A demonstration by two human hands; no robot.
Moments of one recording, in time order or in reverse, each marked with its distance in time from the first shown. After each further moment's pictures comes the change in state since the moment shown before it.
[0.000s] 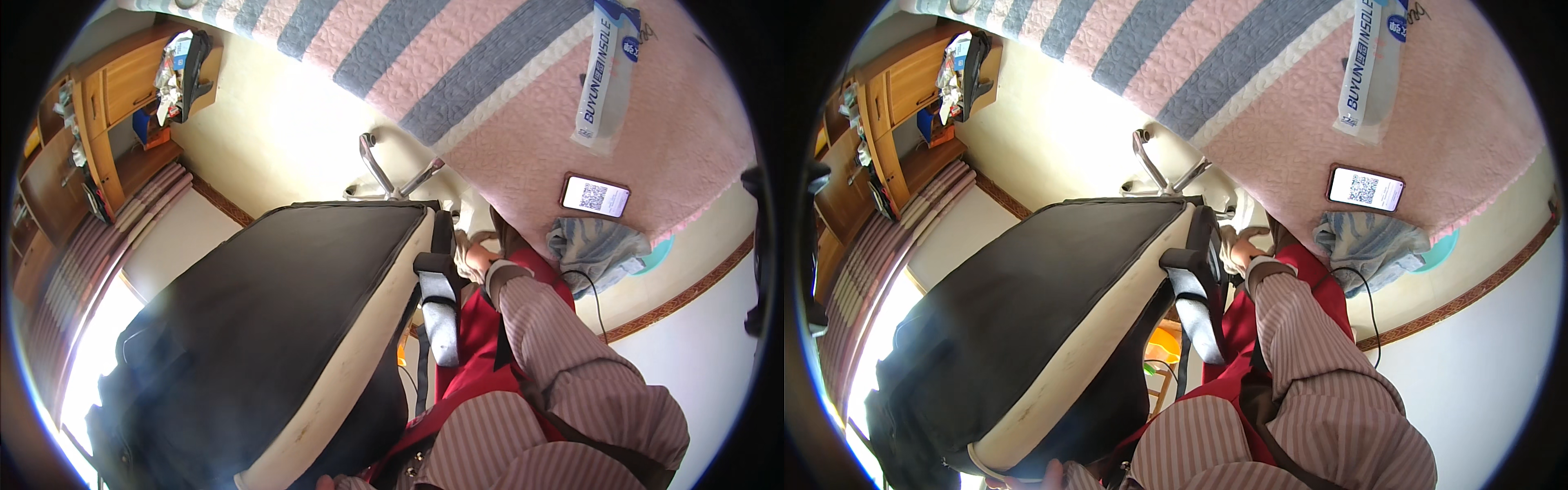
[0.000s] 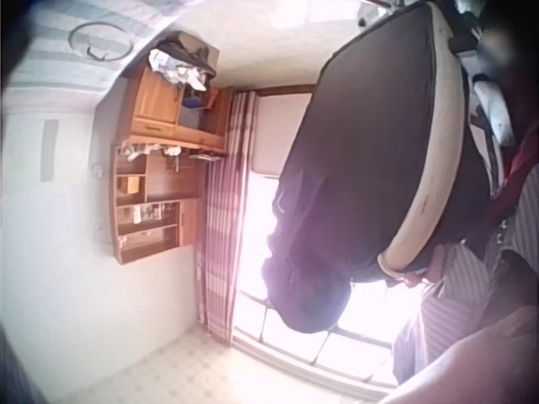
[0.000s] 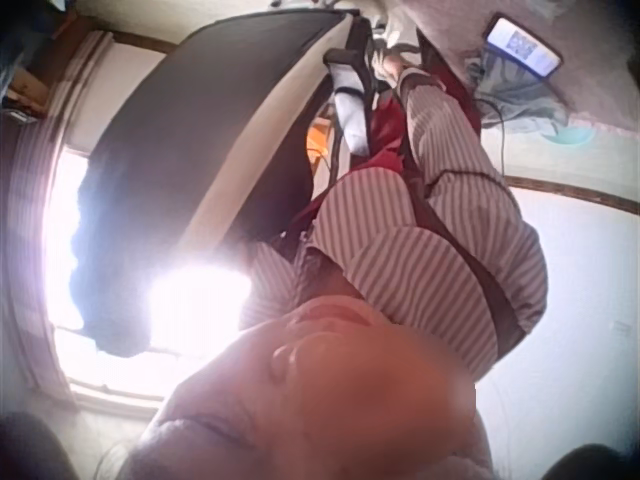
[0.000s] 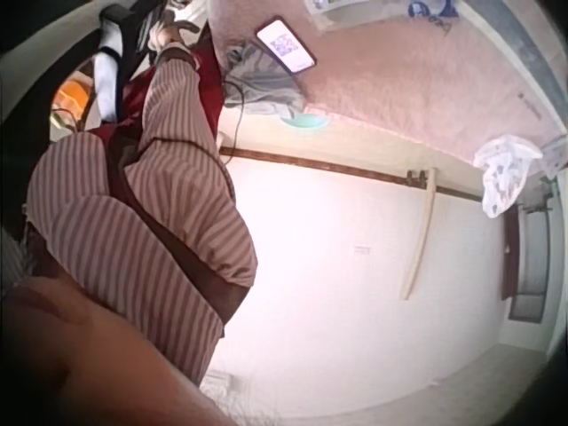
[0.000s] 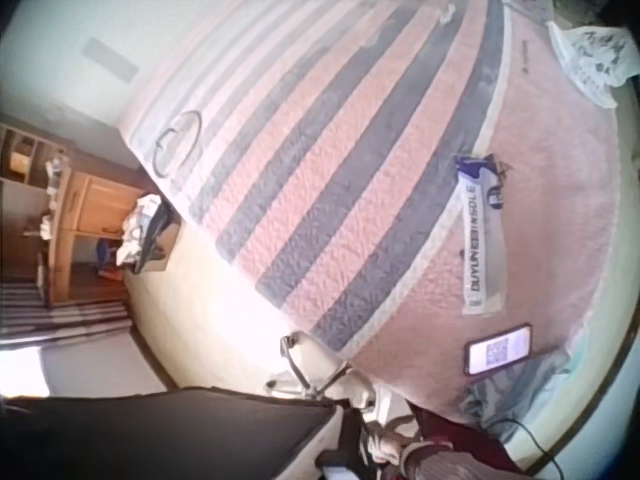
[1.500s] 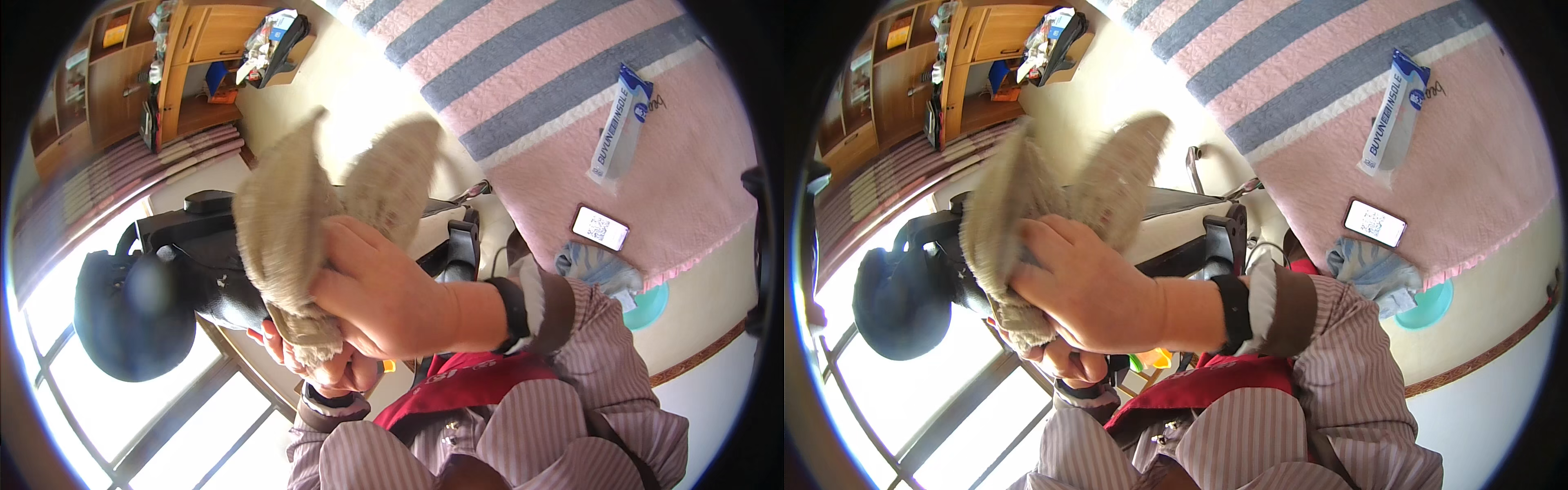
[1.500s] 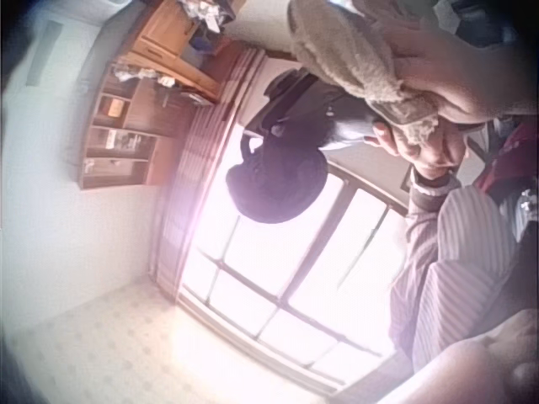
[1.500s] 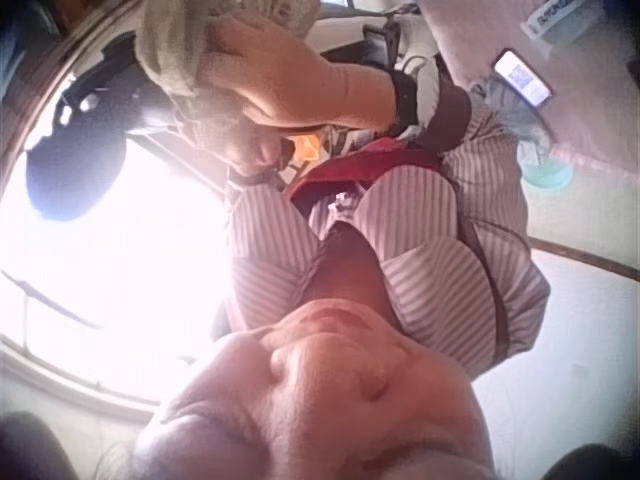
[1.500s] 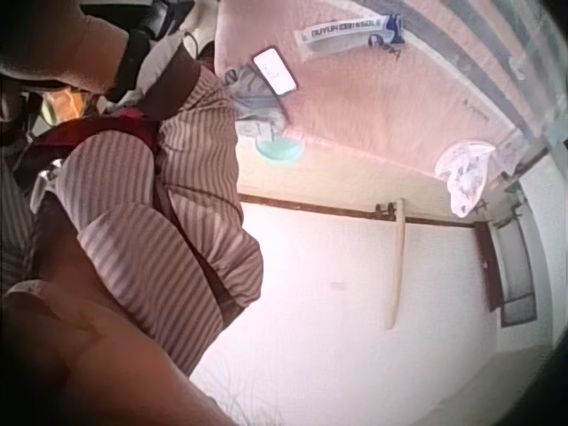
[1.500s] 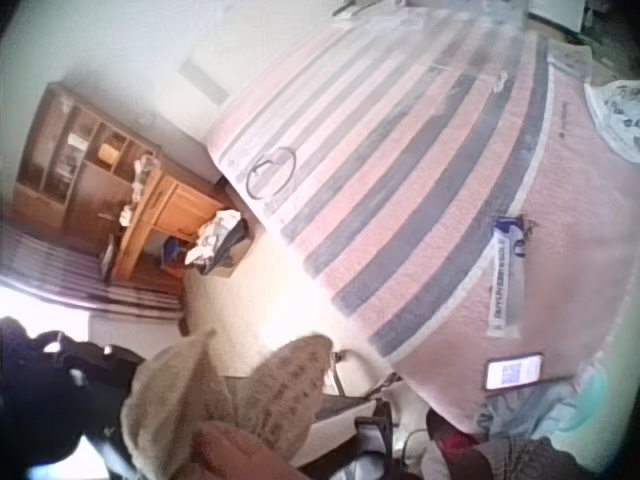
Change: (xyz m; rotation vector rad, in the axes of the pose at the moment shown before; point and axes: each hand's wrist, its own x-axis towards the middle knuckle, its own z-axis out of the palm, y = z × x) left_hand 0.017 0.033 0.002 -0.220 -0.128 -0.228; right_hand -0.354 0.126 0.378 -1.269 -1.526 -1.320
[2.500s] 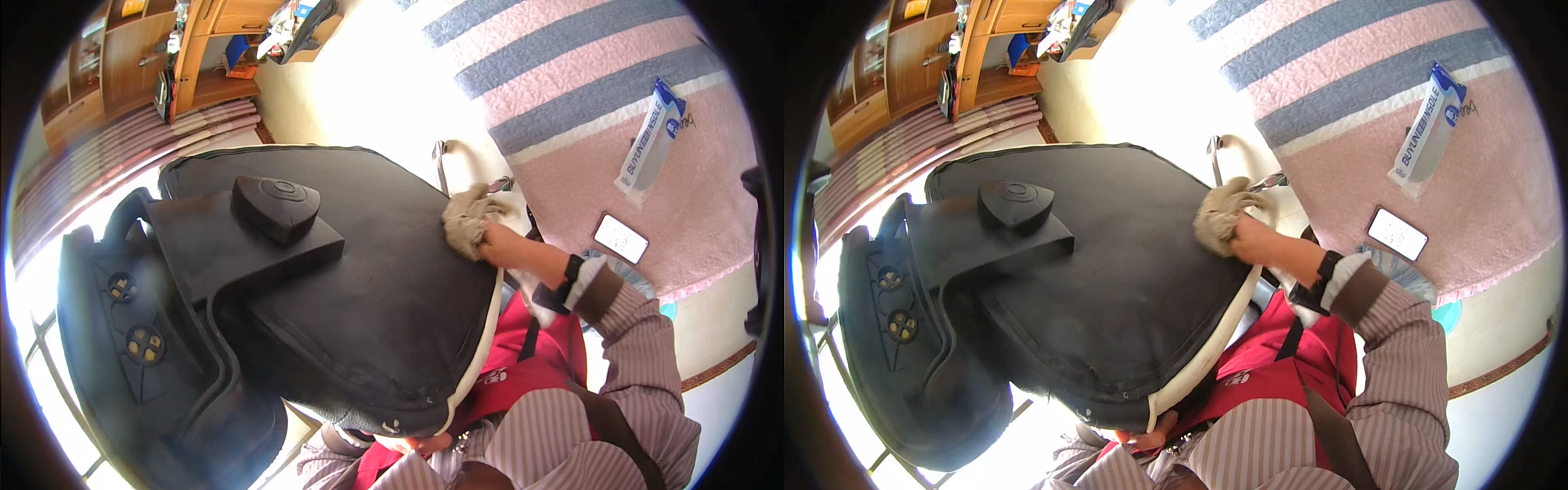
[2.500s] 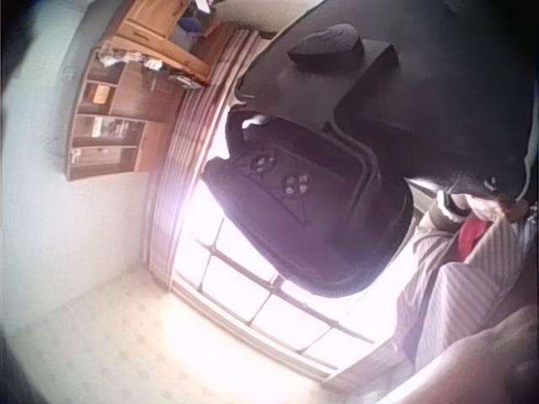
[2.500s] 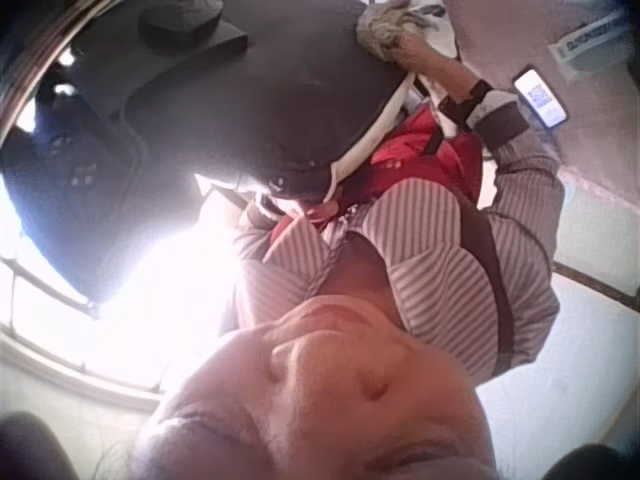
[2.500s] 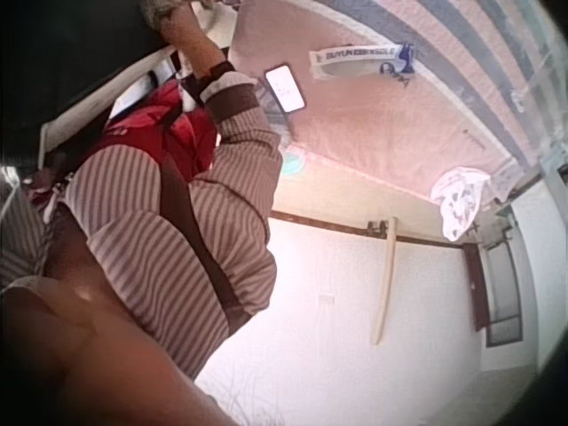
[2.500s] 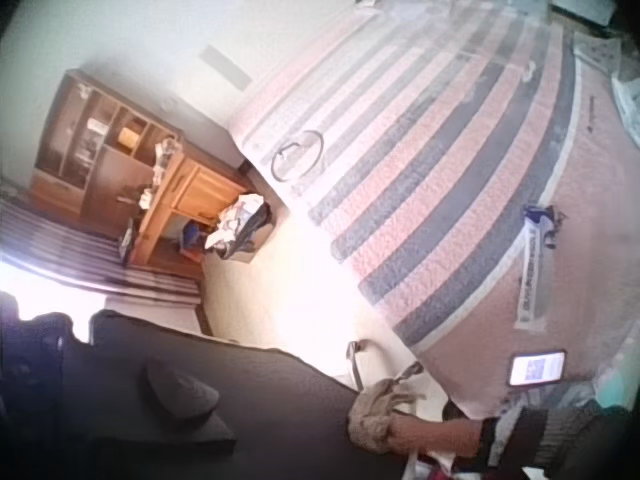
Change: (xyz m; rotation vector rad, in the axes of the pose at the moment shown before) left_hand -0.175 -0.009 -0.043 -0.166 0.024 1.747; right_hand -0.178 0.157 -0.059 0.116 -0.509 0.916
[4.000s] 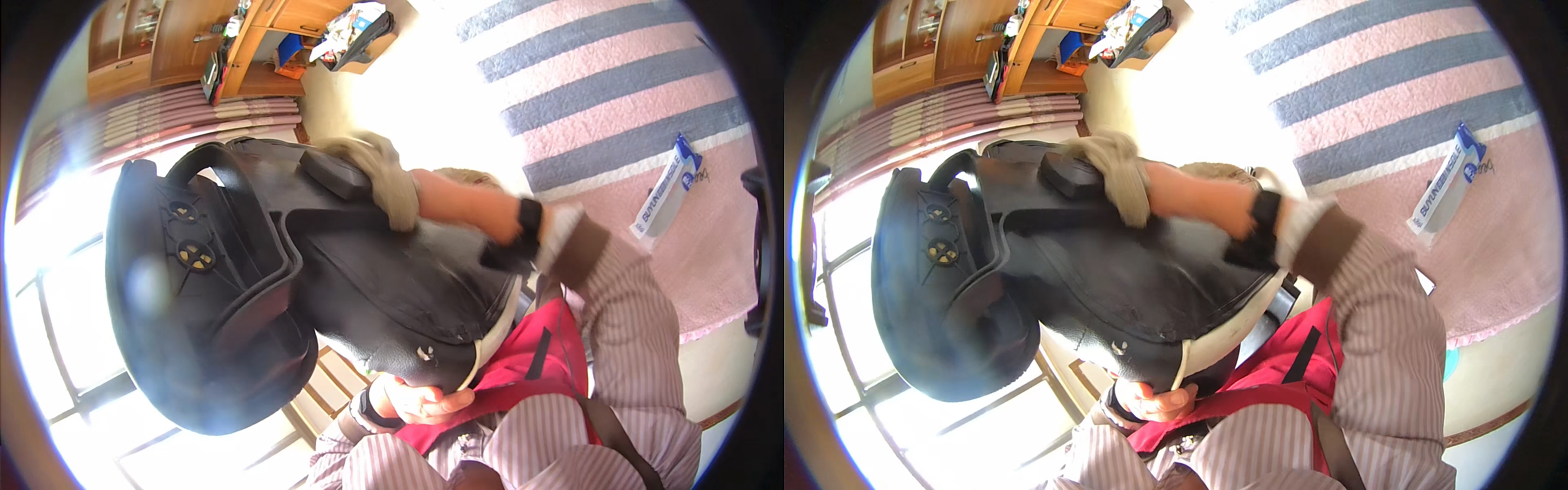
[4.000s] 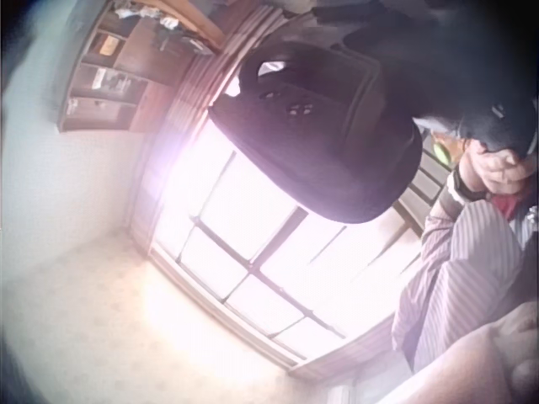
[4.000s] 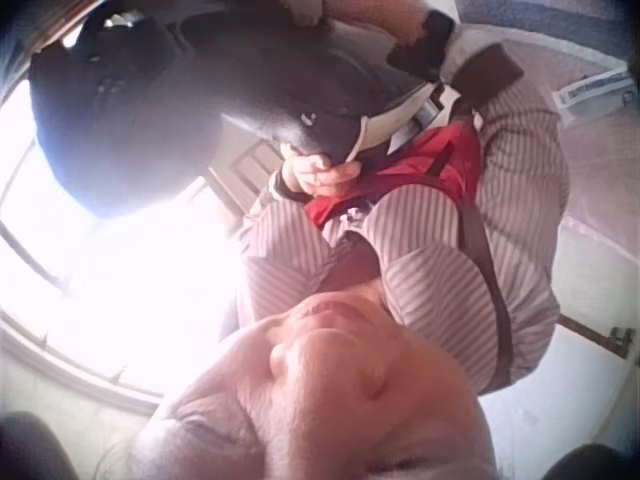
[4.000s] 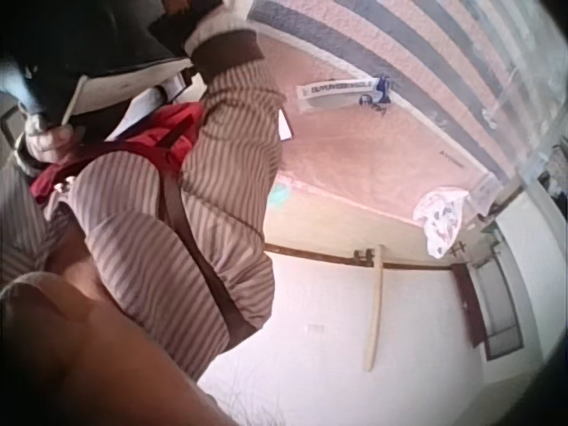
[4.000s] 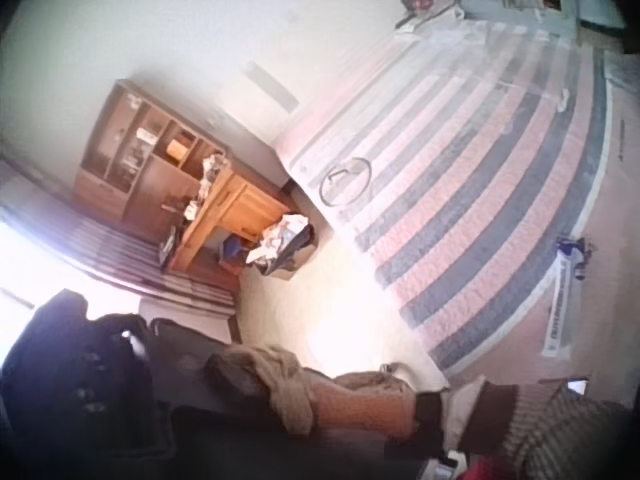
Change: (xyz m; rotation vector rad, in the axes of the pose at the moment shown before) left_hand 0.002 -0.083 0.028 -0.015 0.100 -1.110; right_hand 0.158 -0.182 0.036 -0.265 -0.016 -0.525
